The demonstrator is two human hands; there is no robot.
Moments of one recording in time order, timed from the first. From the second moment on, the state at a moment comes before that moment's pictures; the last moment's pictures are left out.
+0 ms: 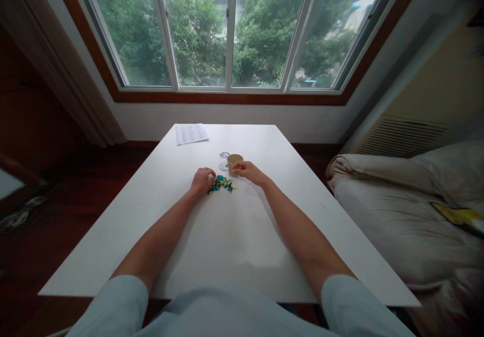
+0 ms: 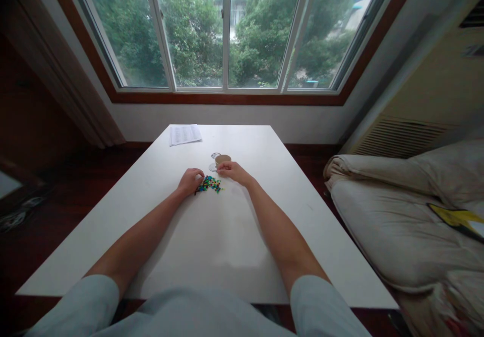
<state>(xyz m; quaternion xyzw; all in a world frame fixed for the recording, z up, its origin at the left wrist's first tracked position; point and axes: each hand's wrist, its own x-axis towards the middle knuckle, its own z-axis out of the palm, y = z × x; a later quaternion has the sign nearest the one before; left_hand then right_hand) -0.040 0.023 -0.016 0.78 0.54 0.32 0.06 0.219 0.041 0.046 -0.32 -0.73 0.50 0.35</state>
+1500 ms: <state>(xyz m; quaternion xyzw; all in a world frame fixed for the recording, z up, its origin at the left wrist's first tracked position) 0.009 0.014 -0.004 0.54 0.41 0.58 0.44 0.192 0.019 0.040 -0.40 -0.84 0.12 0.34</state>
